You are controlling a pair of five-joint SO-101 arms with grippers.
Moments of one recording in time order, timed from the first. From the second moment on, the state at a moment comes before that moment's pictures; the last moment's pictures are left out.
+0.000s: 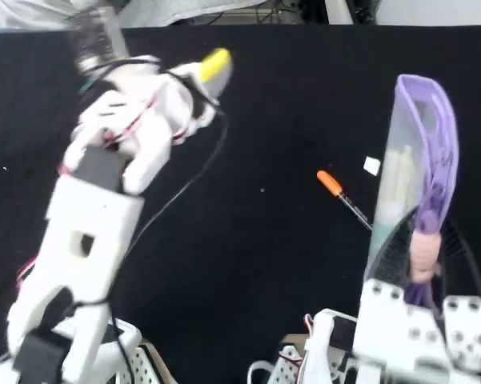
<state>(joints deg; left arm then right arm) 16.4 -22.5 4.5 47.4 27.8 20.0 -85.1 10.2 79.3 17.8</state>
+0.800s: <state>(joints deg) 34.0 18.9 -12.8 49.9 23.3 25.3 -64.0 -18.4 98.4 17.8</state>
